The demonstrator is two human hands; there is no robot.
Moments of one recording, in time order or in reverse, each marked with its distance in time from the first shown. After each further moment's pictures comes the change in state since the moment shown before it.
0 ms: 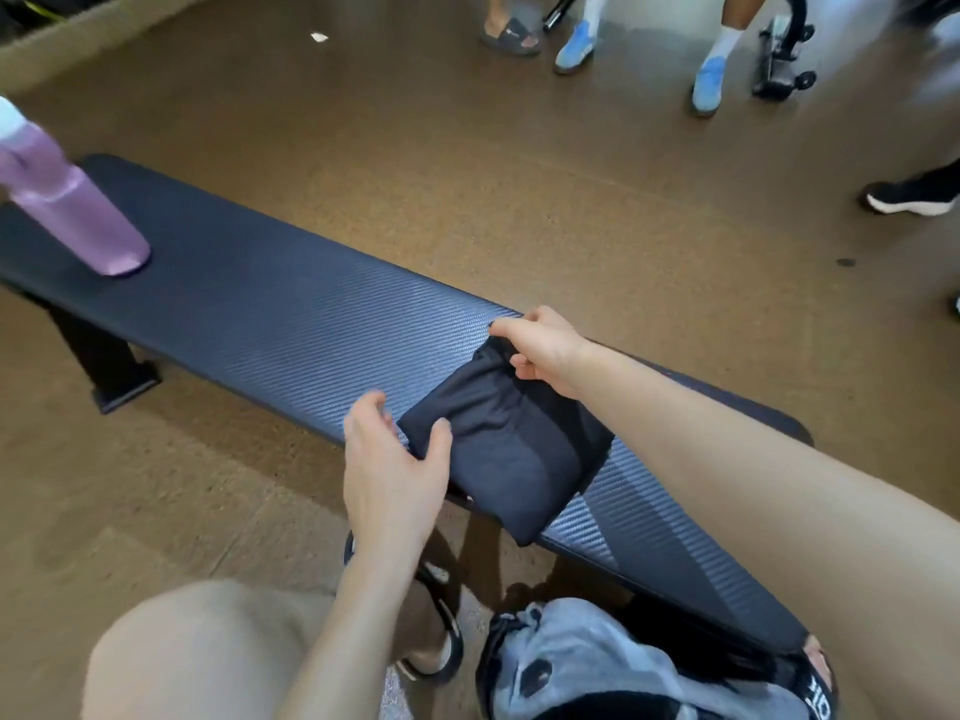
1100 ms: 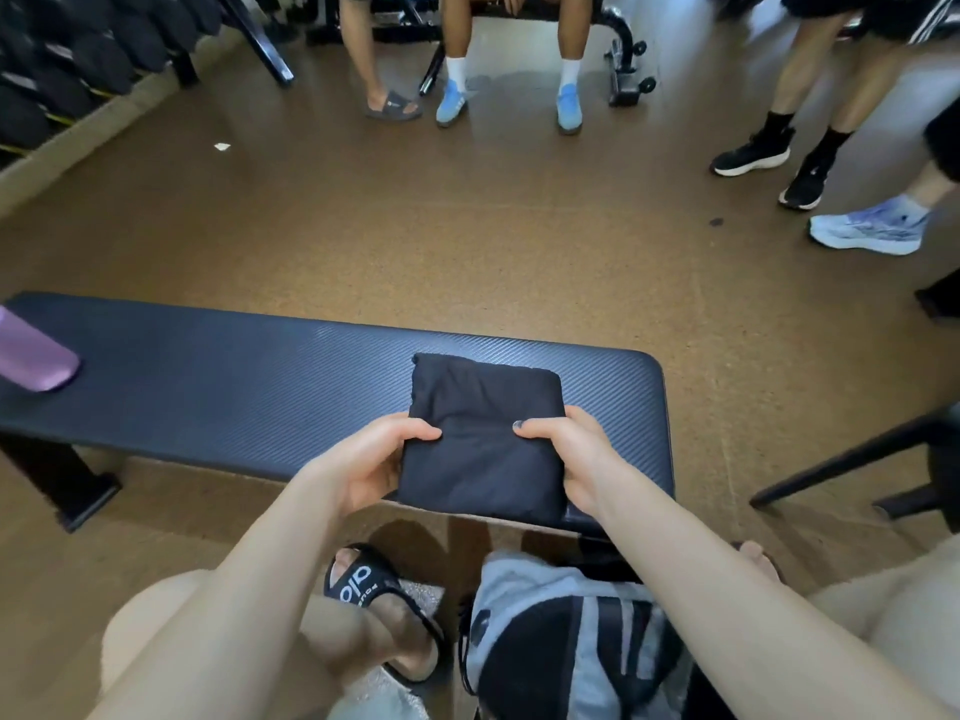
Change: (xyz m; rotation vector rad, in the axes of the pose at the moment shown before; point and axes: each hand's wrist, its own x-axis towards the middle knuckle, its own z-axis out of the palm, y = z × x) left_hand -0.024 0.076 0.012 -0.359 -1.019 -0.406; right_hand -0.144 0.155 -0.096 0.730 0.106 0.077
